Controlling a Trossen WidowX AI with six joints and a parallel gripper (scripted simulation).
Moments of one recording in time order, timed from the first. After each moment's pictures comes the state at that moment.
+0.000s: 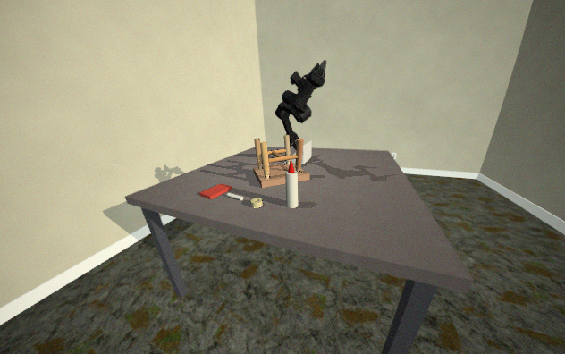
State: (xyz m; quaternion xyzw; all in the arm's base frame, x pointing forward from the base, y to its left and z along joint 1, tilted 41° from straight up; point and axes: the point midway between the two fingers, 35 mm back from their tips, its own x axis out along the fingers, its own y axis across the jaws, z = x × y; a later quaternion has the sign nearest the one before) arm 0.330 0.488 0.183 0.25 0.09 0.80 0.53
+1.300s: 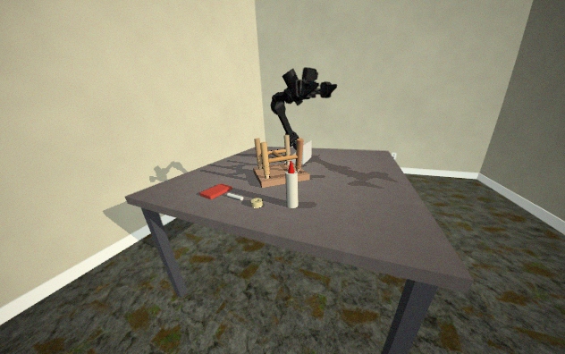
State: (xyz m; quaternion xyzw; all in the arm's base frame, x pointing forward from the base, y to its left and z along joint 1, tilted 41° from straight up) arm 0.425 0.477 0.098 -0.31 0.12 0.50 0.80
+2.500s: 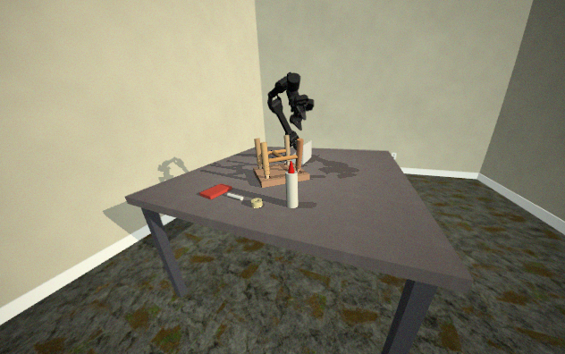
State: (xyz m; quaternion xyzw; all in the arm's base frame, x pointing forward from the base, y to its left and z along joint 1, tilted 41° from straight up) arm 0.352 0.299 0.084 -0.81 0.24 0.48 0.22
